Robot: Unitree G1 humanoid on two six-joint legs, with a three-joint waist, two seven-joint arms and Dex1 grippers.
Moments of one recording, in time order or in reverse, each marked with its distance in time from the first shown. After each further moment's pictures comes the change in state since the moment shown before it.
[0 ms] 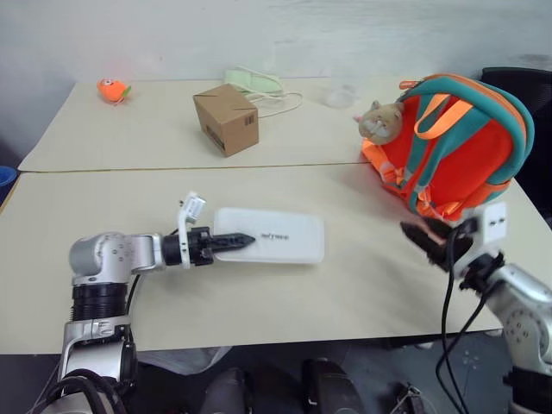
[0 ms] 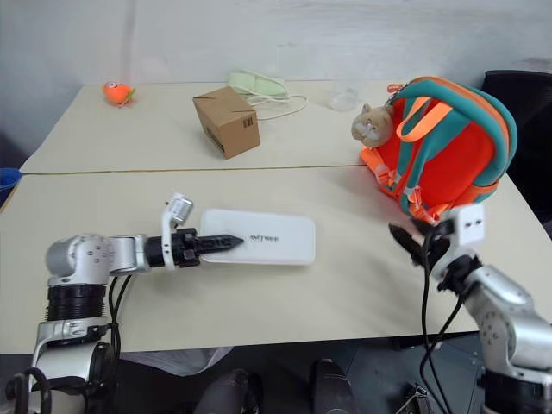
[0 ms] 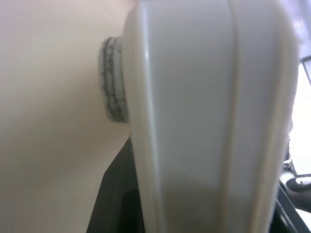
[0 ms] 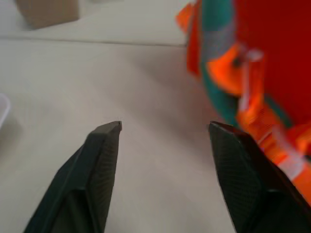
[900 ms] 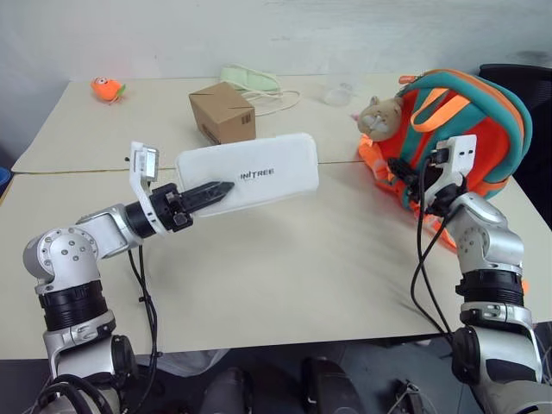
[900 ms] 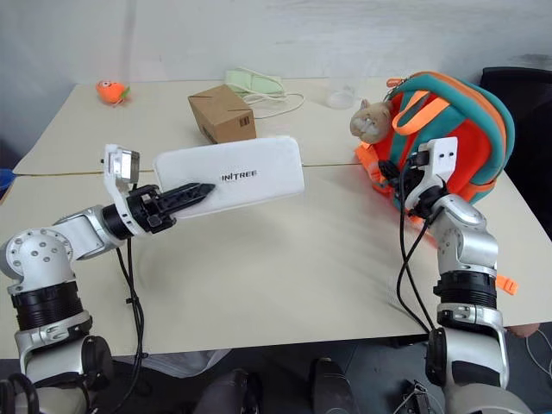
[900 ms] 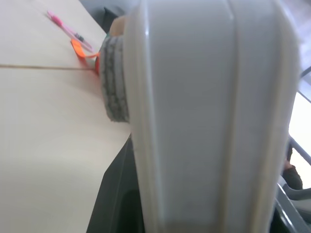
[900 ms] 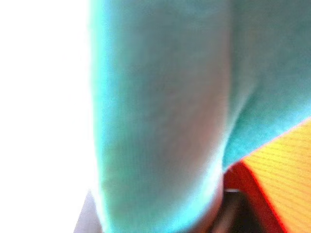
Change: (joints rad) left arm -0.017 0.013 0.151 -0.165 -0.169 -0.191 0.097; right arm -0.486 0.054 0.183 0.583 -0.160 -0.287 0.130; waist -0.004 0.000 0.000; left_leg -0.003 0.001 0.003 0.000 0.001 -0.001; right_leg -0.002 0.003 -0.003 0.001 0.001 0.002
